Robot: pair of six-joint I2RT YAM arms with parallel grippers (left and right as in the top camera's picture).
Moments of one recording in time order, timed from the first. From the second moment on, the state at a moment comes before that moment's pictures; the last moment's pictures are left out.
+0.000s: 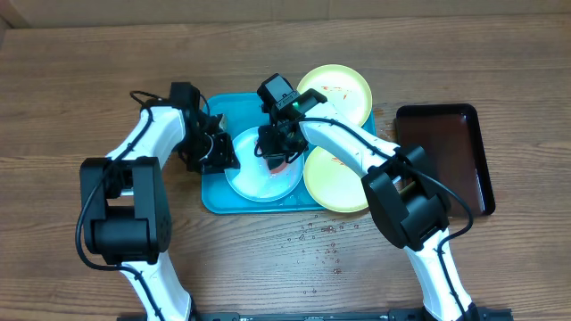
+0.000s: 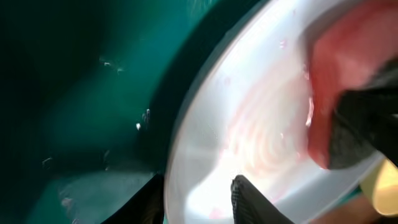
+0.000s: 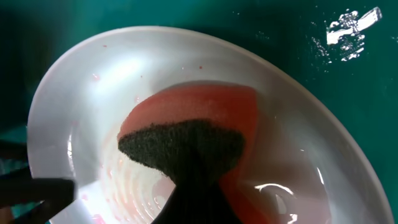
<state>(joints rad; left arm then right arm) 0.00 2.02 1.37 -0.97 0.42 -0.08 0.65 2.31 1.84 -0.83 -0.26 0.46</state>
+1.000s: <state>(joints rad) -0.05 1.87 1.29 -0.99 0.25 -0.21 0.65 2.31 1.83 -0.77 -0.25 0.51</state>
